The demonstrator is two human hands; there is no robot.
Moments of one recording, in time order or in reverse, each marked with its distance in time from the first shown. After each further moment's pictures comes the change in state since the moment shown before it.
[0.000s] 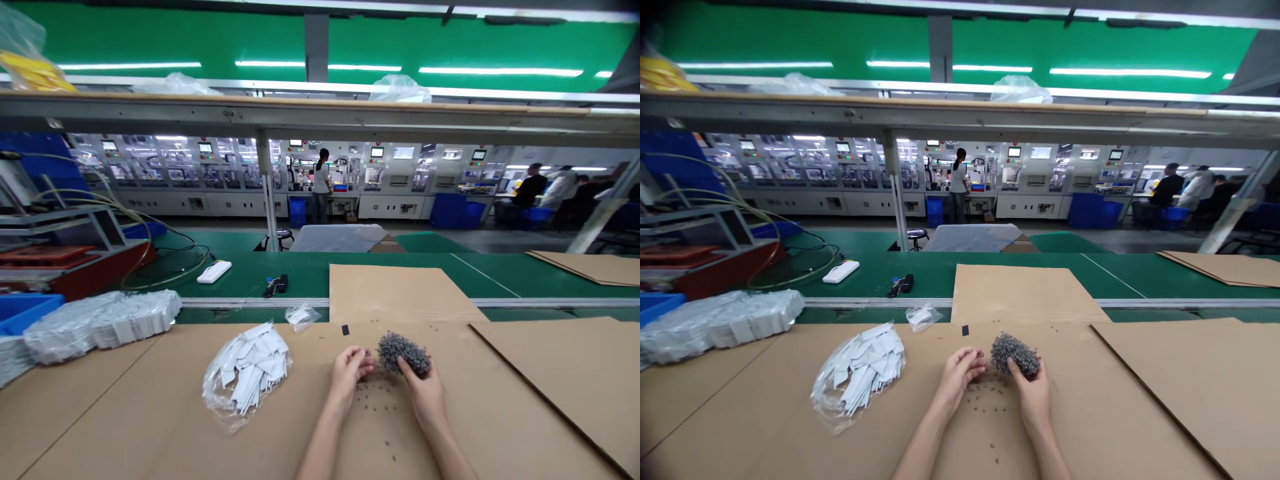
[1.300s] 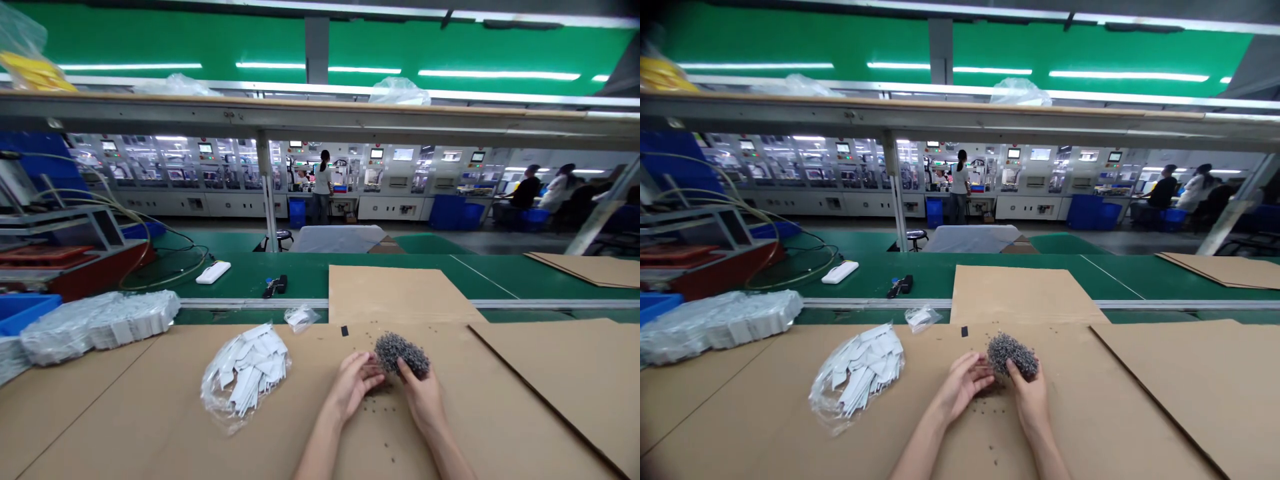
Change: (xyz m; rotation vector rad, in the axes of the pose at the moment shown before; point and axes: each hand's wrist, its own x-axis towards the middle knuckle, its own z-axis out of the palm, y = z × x) left_hand -0.012 0.008 0.005 -0.253 -0.221 -0.156; right_hand -0.005 -0.008 0.007 0.173 -0.038 0.033
